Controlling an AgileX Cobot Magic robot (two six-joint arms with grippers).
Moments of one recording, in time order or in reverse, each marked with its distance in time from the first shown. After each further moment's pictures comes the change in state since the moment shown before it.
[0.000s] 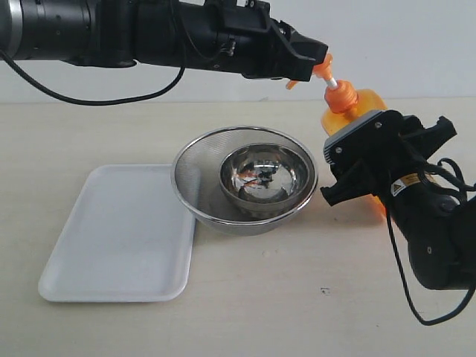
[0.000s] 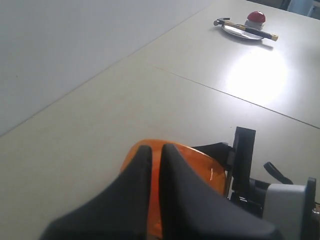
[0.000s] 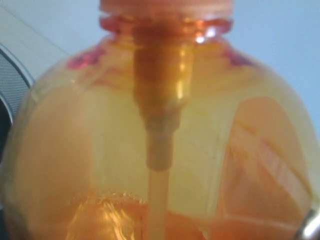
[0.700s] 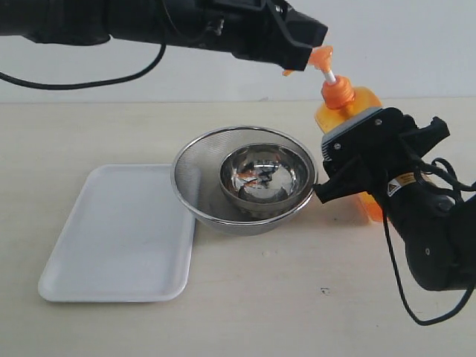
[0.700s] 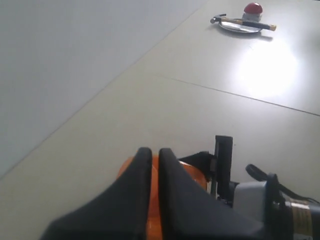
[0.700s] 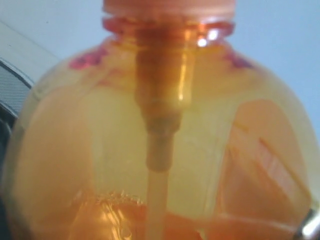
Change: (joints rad) left arm -0.016 -0.155 0.034 0.090 -0.038 0.002; right arm 0.008 -0.002 0.002 -0.028 -0.008 0.073
